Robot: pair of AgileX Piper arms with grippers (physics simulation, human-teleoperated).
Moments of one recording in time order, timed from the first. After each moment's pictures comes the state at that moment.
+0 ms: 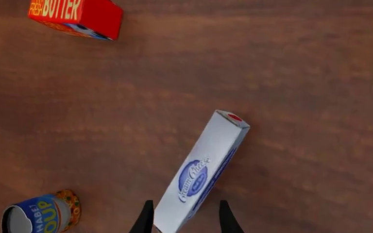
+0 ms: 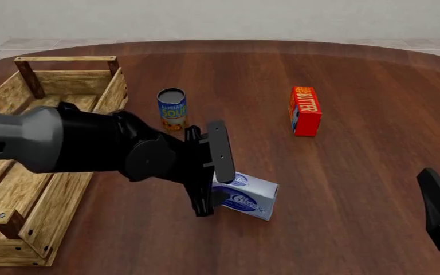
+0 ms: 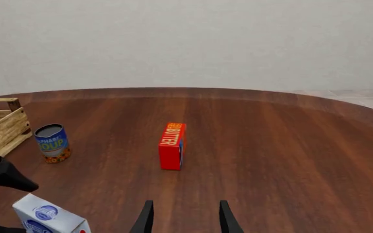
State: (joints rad) left arm -0.80 1.66 -0.93 0.25 0.70; right arm 0.05 0.04 0.00 -0.01 0.03
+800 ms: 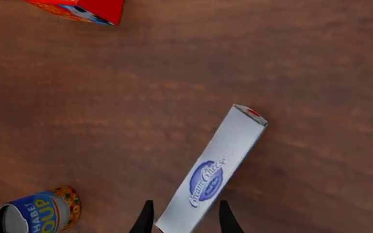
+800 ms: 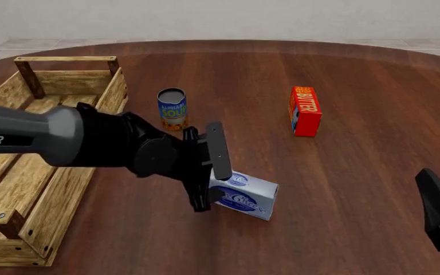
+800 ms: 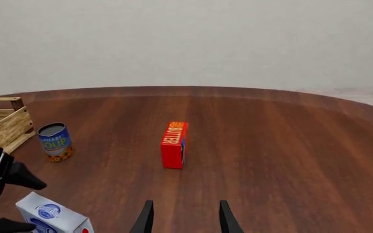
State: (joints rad) left arm -0.76 1.73 -0.95 0.22 0.73; right arm 0.05 0.04 0.00 0.00 0.04
